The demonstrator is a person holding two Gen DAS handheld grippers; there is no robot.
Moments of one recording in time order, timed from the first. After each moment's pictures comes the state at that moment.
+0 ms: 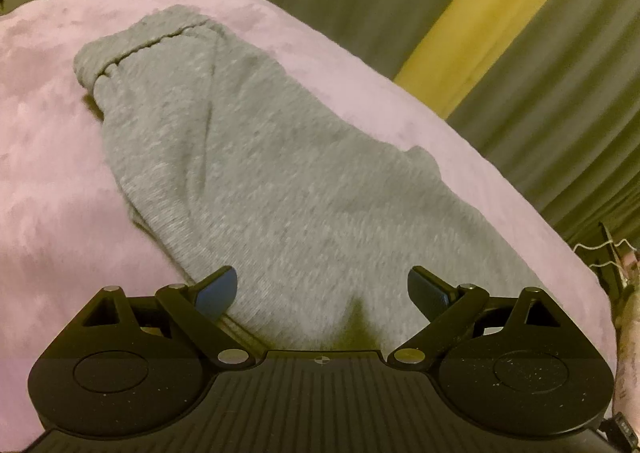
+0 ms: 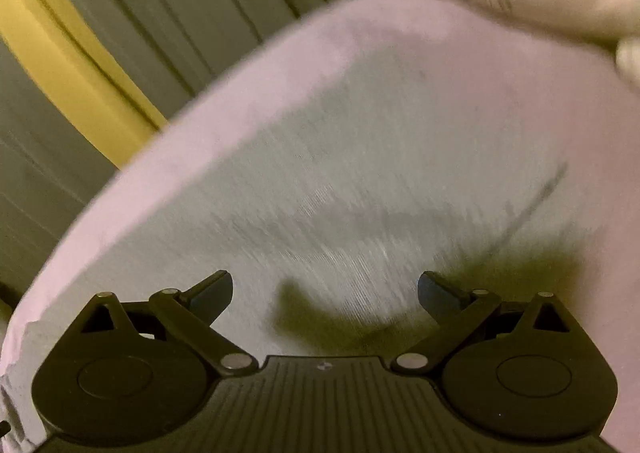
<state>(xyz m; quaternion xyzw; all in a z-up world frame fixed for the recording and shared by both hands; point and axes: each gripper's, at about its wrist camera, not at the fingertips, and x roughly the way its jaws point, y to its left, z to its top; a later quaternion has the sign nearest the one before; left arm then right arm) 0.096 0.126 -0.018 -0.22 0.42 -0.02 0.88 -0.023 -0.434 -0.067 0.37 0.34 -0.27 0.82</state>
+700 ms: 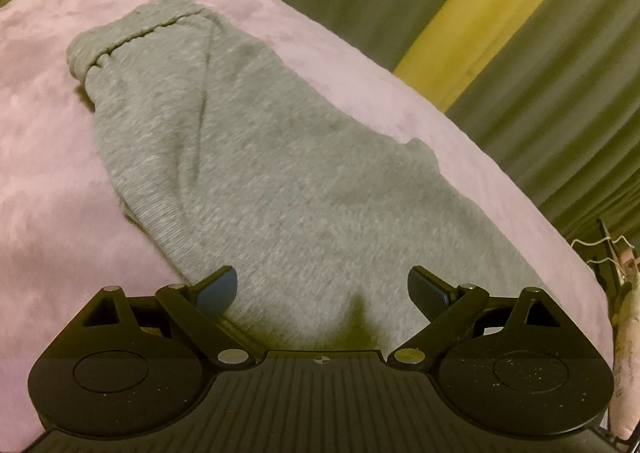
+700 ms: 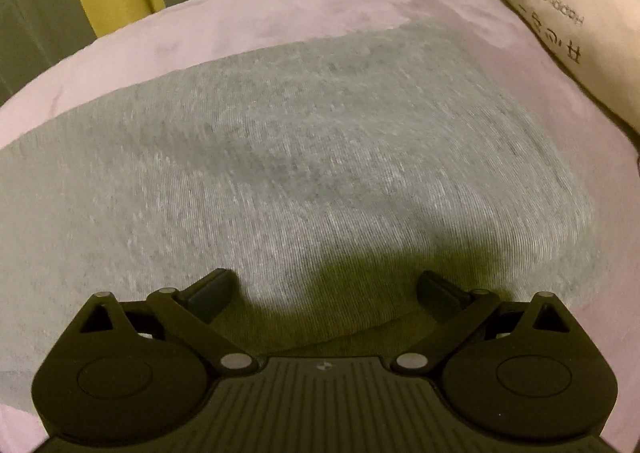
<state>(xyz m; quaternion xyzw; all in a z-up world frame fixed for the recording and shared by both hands) 0.103 0.124 -0.020 -0.22 0.43 -0.03 0.87 0.026 -0.403 -0.066 0.18 0.48 -0.26 0.82</state>
